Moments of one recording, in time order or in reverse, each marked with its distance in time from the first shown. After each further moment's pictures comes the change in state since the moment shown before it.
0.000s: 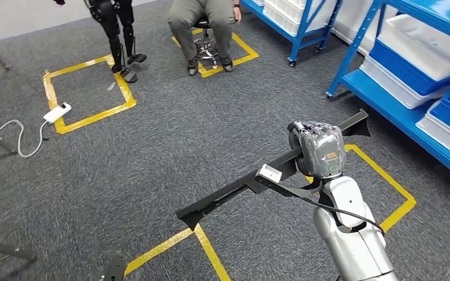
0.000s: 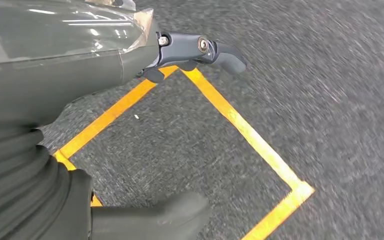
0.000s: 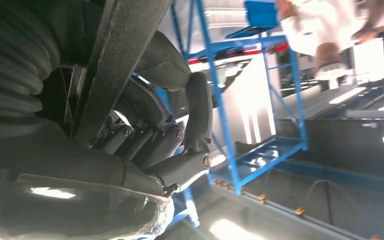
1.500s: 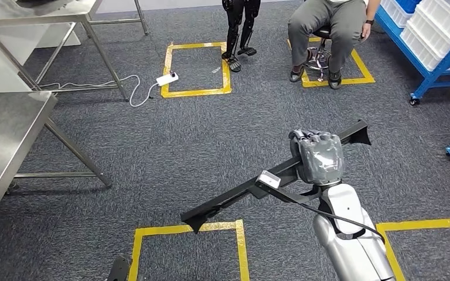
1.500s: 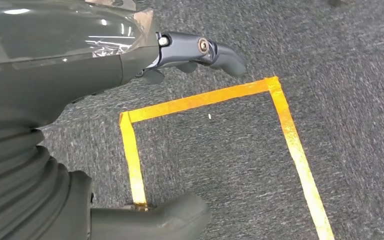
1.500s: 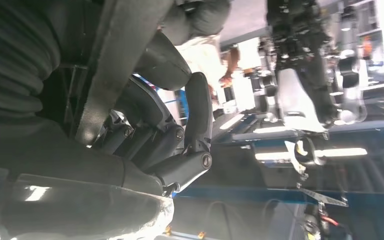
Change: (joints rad) left arm 0.007 0.006 0.013 0.001 -0.014 -0.010 0.011; right arm 0.036 0.002 0.006 0.009 0.048 -0.009 0.029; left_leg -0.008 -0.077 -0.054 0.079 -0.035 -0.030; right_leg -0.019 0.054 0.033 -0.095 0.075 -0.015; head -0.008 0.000
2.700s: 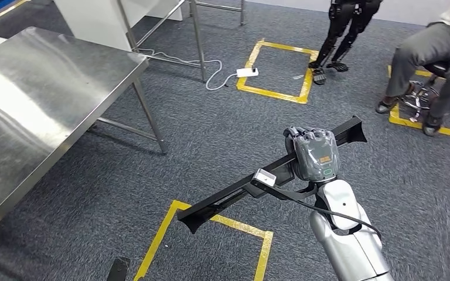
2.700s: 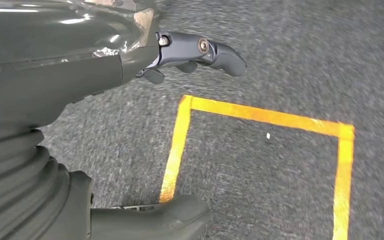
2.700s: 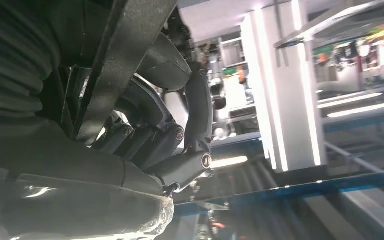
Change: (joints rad) left arm 0.007 -0.007 0.002 0.000 -0.002 -0.003 0.005; right arm -0.007 0.003 -0.009 -0.001 0.006 0.011 0.000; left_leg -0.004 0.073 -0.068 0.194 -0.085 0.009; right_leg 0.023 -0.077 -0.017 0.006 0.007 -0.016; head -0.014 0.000
